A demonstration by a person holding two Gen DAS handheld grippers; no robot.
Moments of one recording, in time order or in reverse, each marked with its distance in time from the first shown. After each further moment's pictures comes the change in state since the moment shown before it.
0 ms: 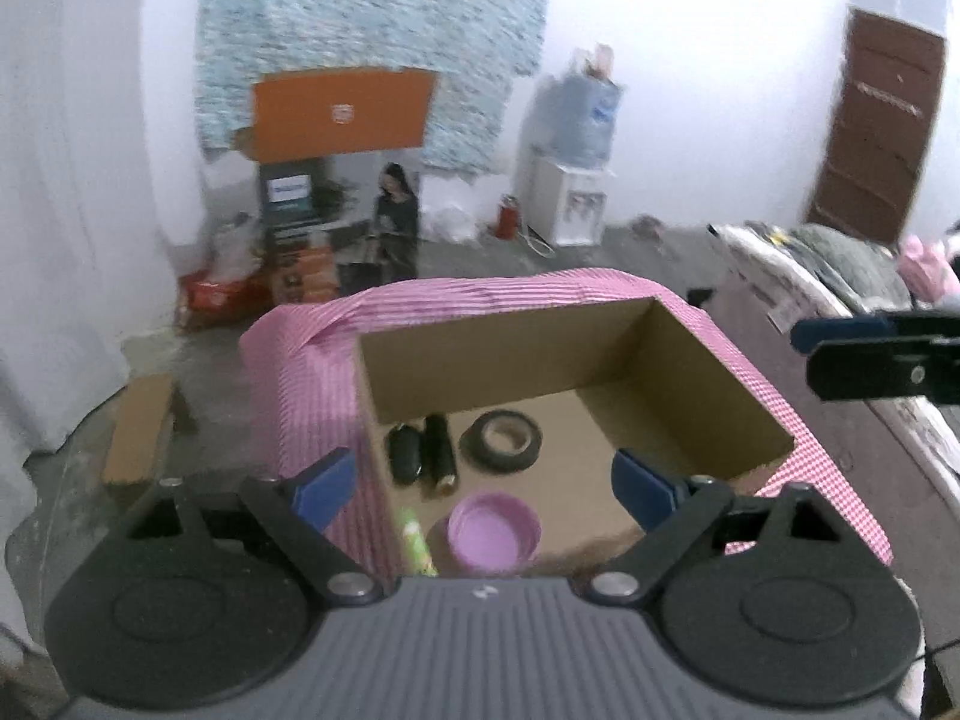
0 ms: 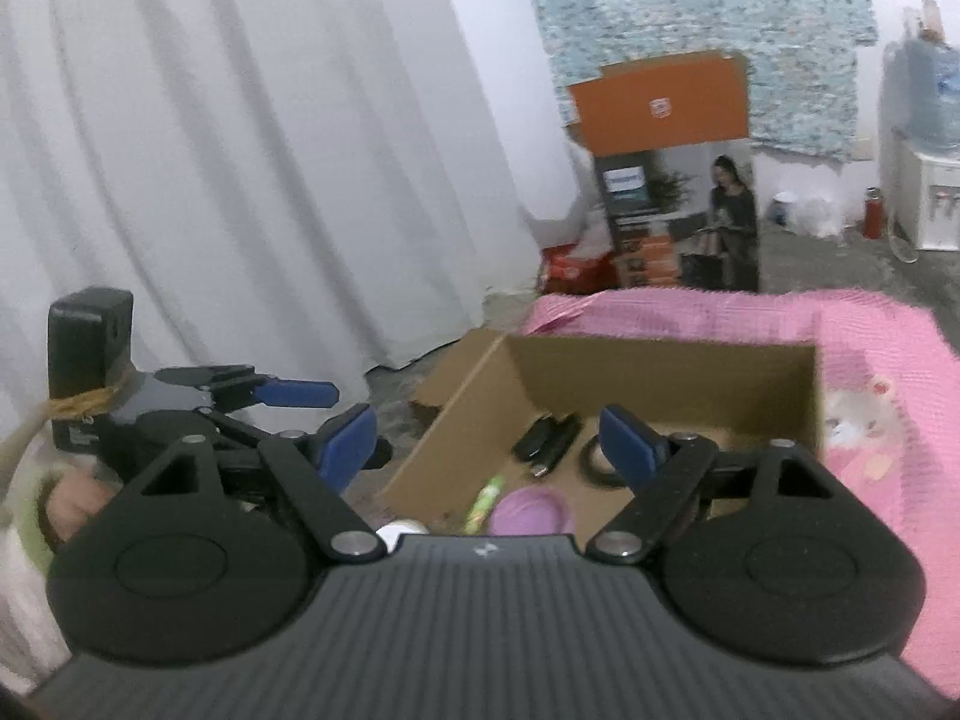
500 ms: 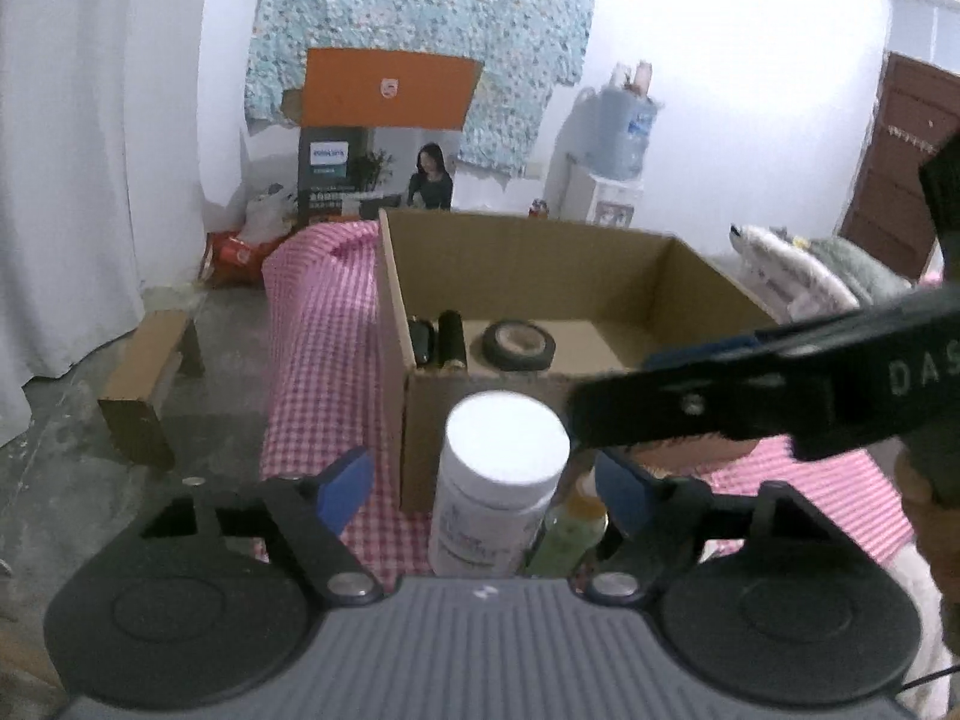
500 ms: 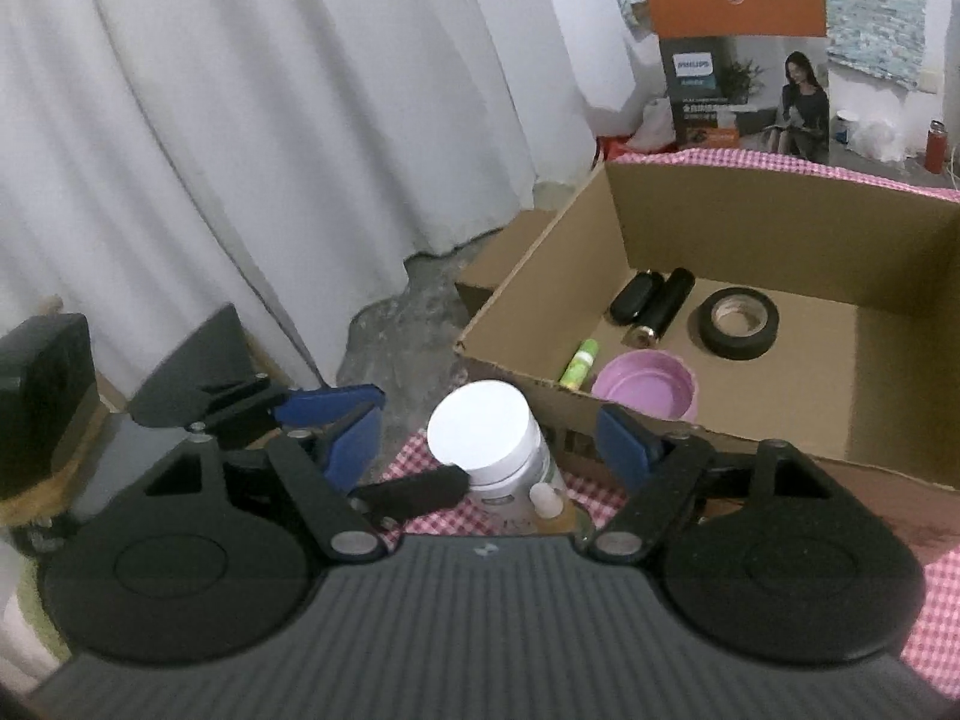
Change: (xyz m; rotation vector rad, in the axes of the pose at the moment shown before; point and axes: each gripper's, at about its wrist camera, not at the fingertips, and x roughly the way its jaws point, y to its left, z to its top) left arm 0.017 0.000 -0.098 -0.082 -0.032 0.017; right arm 0.107 0.057 -0.072 -0.049 0.216 0.052
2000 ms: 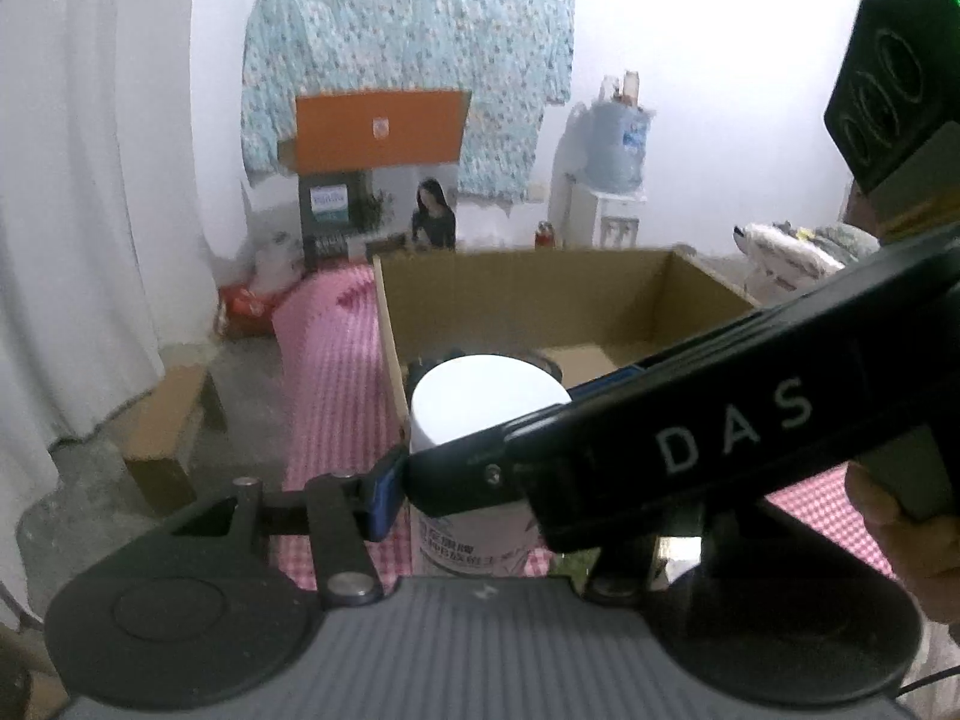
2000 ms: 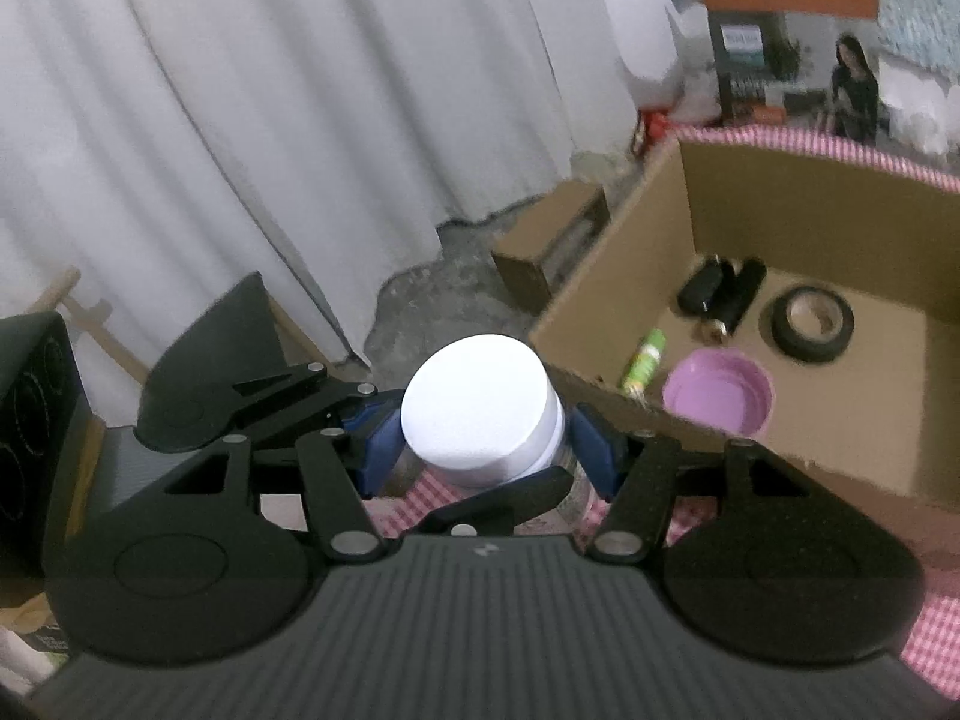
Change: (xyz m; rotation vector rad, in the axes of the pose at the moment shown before) left arm -0.022 -0.020 0.004 0.094 -0.085 0.065; right arm 0.036 0.017 0.017 -0.039 0.050 0.077
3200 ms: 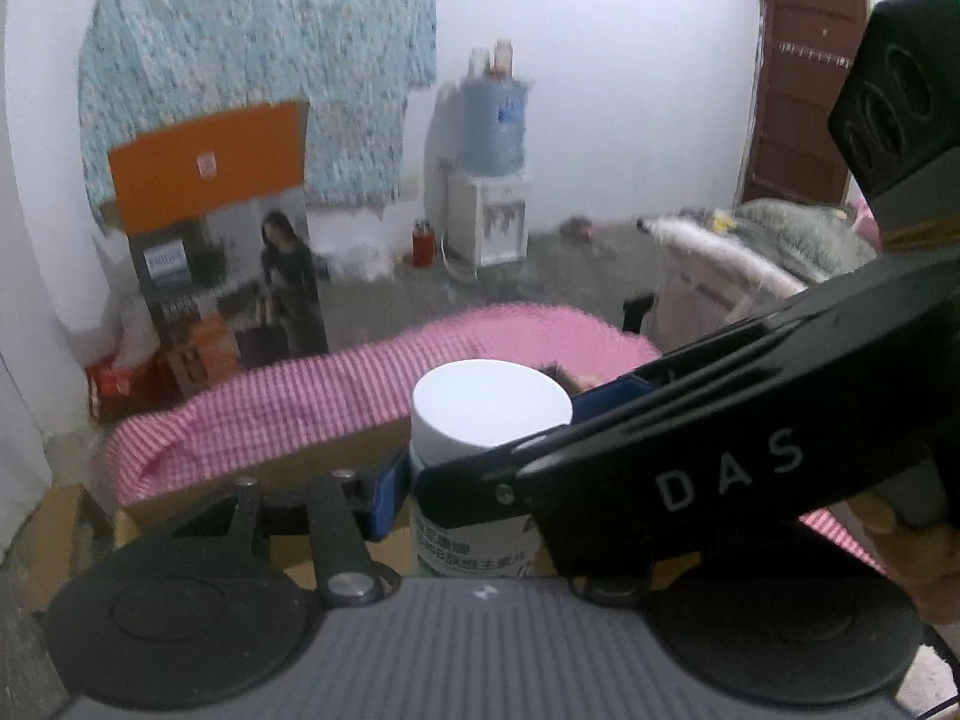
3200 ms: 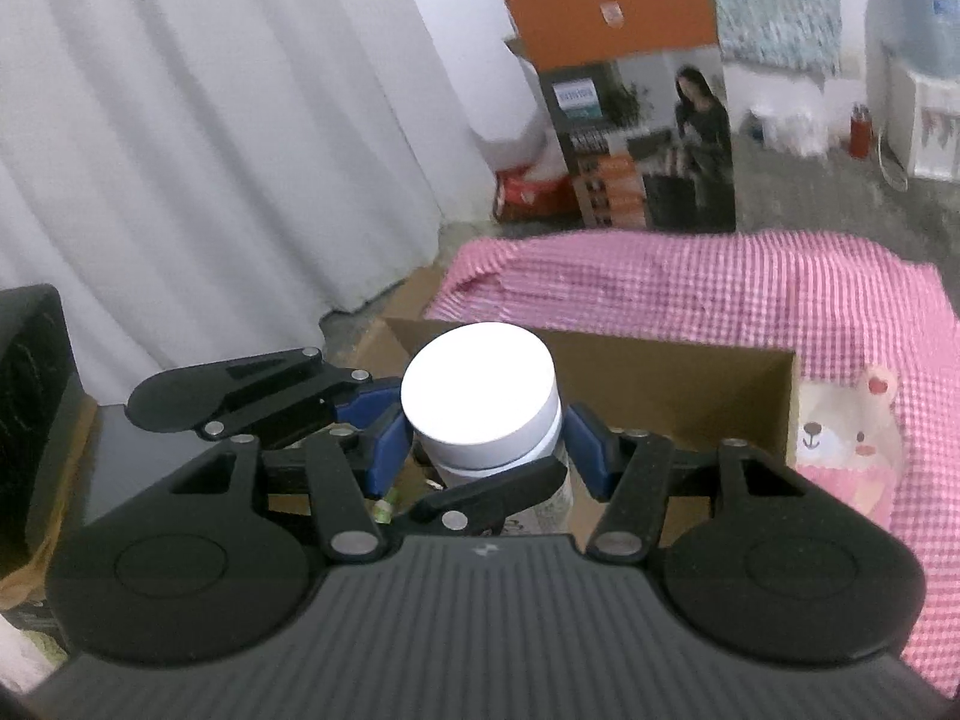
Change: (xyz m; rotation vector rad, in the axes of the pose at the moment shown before) left arm 0.170 -0.094 0.143 0.156 0.093 -0.208; right arm -0.095 -0.193 0.078 0.184 -0.077 -0.167
